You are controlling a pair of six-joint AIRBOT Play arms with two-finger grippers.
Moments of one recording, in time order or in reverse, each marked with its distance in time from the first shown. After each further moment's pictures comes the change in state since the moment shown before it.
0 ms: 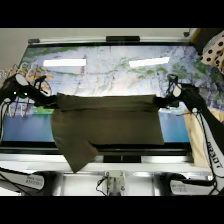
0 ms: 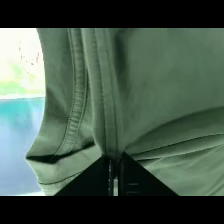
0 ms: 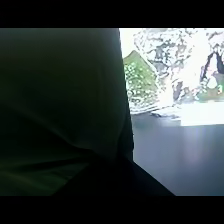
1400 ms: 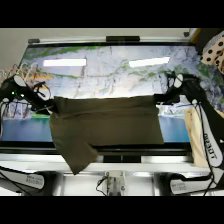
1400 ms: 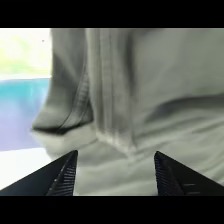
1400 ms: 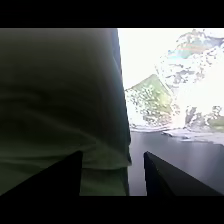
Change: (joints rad) left arm 0.049 -0.011 0.038 0.013 -0.182 -0.026; right arm -0.006 -0.082 0.220 0.024 0.259 -0.124
